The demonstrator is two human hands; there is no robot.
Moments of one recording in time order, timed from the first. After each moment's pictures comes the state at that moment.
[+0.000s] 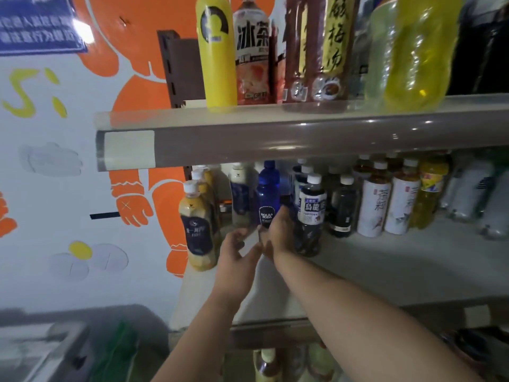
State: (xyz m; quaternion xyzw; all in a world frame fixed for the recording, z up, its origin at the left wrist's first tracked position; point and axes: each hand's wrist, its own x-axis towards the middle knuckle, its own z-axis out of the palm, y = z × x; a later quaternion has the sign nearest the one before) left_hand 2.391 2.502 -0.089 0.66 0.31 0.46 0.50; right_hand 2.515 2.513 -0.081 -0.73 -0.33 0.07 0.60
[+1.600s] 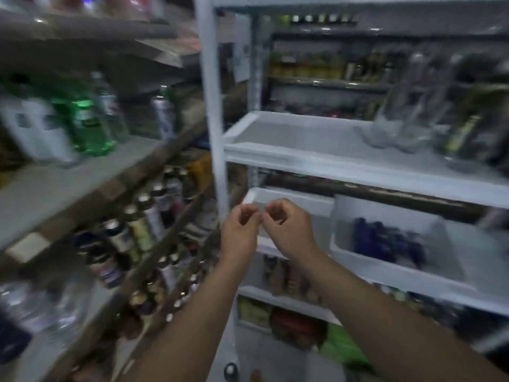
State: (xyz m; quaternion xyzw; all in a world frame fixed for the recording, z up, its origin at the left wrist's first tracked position) left_hand 2.622 1.861 -0.161 0.71 -0.03 0.05 0.70; right_hand 2.608 1.746 -0.160 -0.82 0.02 -0.25 0.52
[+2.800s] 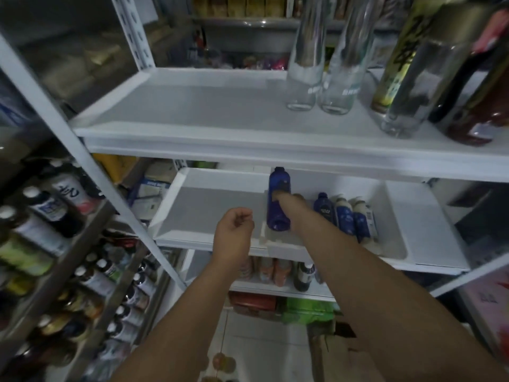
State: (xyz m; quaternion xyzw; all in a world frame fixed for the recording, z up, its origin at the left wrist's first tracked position) left_hand 2.665 1.653 -0.244 0.73 -0.01 -0.12 0.67; right_hand 2.704 1.486 -0.261 -0.65 0.39 0.02 0.66
